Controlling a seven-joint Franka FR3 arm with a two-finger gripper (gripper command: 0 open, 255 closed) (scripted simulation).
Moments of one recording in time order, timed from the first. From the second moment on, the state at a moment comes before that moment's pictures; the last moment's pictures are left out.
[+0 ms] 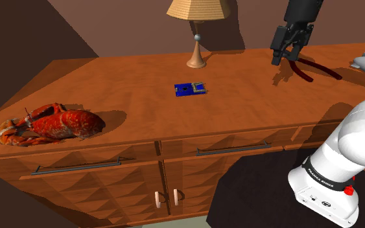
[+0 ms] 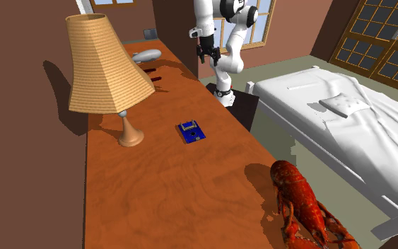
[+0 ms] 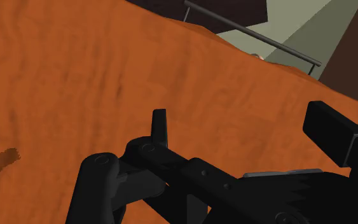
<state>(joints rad) -0.02 -0.82 -0.03 -2.37 0.08 1.45 0.13</state>
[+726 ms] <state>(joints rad) -0.02 -0.53 0.10 -2.28 0.13 1.65 0.34</state>
